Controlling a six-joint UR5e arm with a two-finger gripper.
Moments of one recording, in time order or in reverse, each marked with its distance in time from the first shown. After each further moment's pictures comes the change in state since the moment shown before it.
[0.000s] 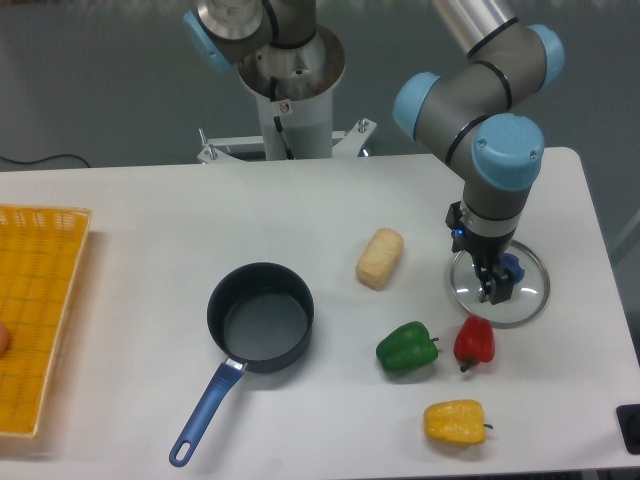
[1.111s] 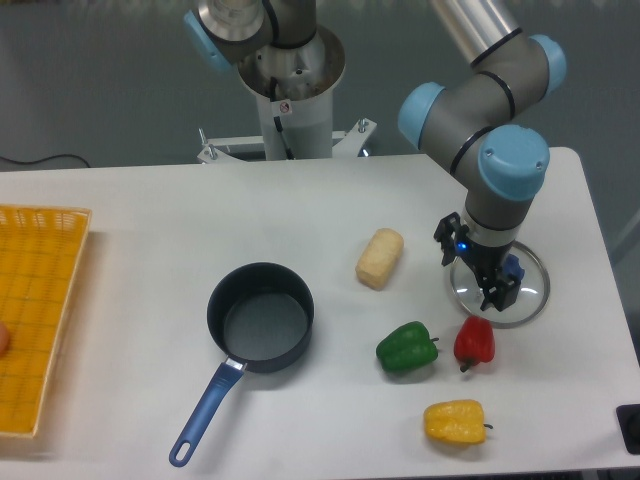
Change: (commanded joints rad) arm 0.008 -0.048 0.031 0.012 -0.118 -0.457
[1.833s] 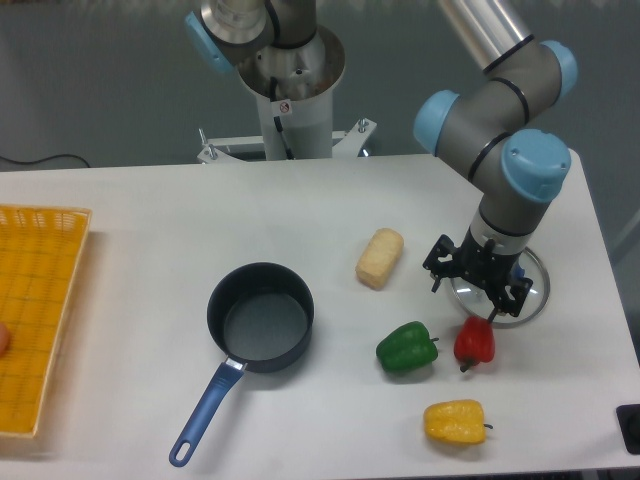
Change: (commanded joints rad) arm 0.061 -0.047 -0.012 0.073 -0.167 -0.221
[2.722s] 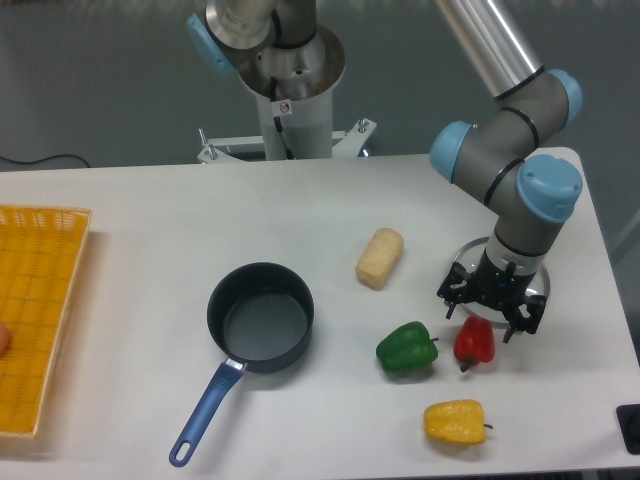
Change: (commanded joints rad) arm 0.000 -0.089 0.006 0.121 0.000 -0.064
